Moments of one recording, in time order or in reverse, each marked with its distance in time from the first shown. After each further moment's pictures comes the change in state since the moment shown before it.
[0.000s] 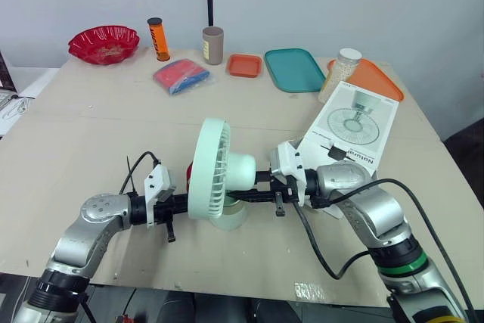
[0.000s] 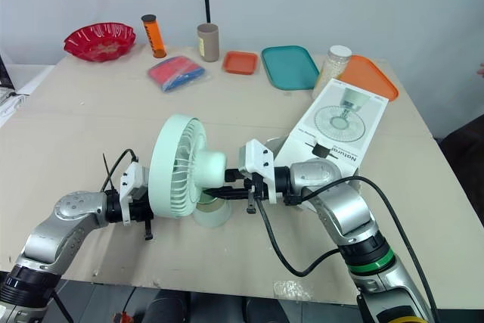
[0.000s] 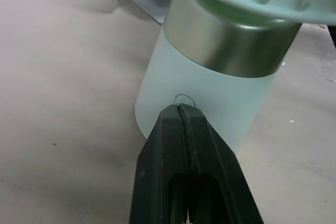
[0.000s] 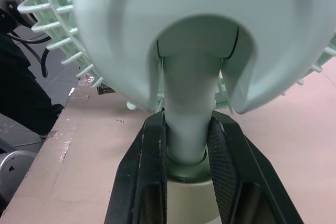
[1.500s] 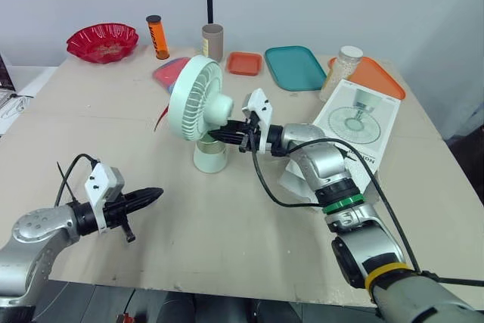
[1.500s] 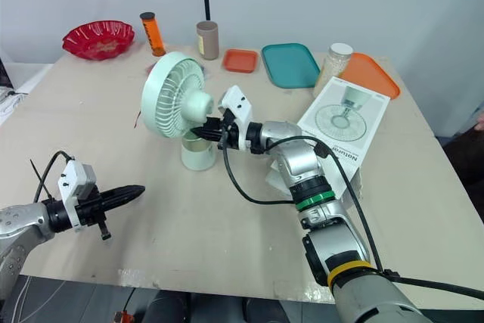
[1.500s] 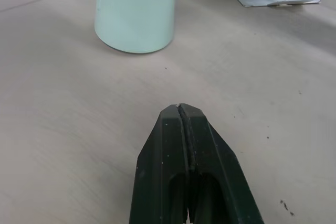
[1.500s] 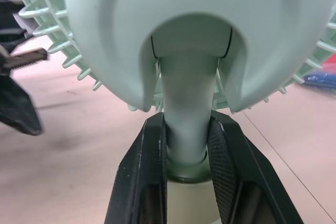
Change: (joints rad) left arm 0.242 0.127 0.305 -0.153 -0.101 0.094 0.132; right arm -0.422 0.307 -0.058 0.739 -0.156 -0.193 -0.107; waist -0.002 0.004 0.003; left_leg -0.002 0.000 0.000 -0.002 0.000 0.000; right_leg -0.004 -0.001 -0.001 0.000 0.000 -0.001
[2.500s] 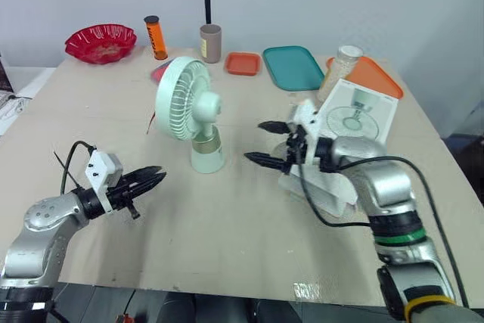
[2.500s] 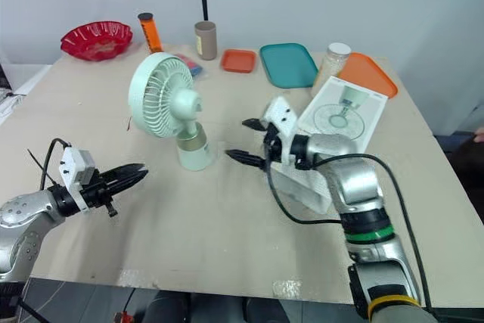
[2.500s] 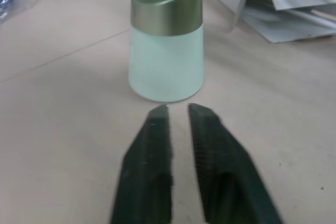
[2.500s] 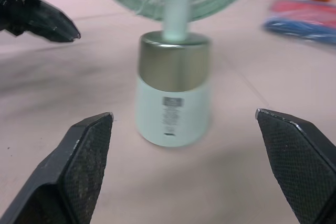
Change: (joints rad) left arm -0.155 -0.094 -0.016 0.161 0.029 -0.186 0.005; right arm 0.285 -0.270 -0.163 -0.616 0.084 0.385 -0.073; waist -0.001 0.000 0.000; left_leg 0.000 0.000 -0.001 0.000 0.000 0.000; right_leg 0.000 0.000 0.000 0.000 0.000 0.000
